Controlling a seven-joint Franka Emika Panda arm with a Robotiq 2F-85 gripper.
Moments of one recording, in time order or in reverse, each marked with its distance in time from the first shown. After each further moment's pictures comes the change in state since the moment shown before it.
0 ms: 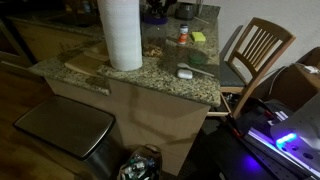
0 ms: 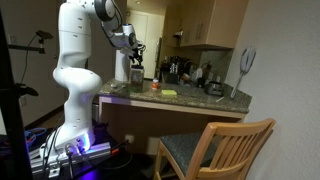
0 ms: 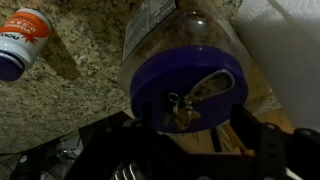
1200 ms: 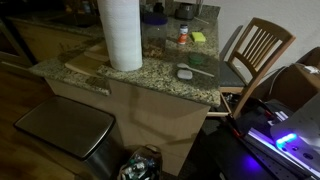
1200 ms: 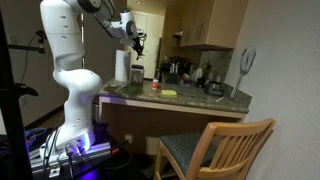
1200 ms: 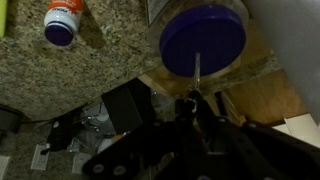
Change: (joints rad) arm -0.002 -0.227 -0.058 -0.075 0.079 -0.014 -0.036
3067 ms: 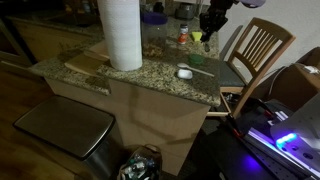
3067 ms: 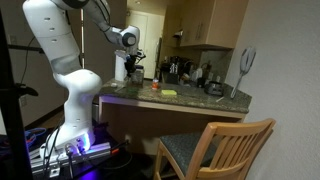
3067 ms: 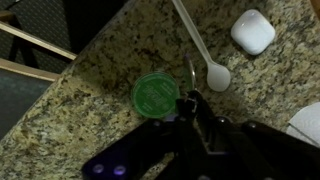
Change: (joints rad) arm -0.015 -0.162 -0.082 -0.335 0.331 -0.368 -0.171
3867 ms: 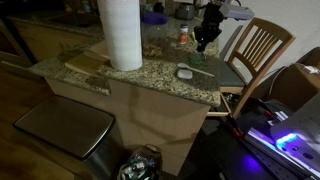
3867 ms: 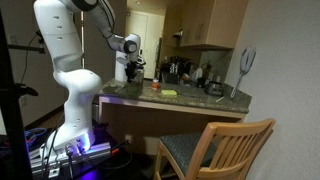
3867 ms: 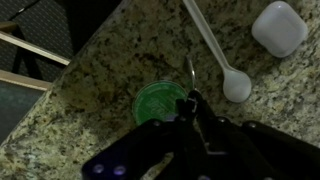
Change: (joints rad) arm -0.001 0.104 0.010 -0.017 -0.015 0.077 0.034
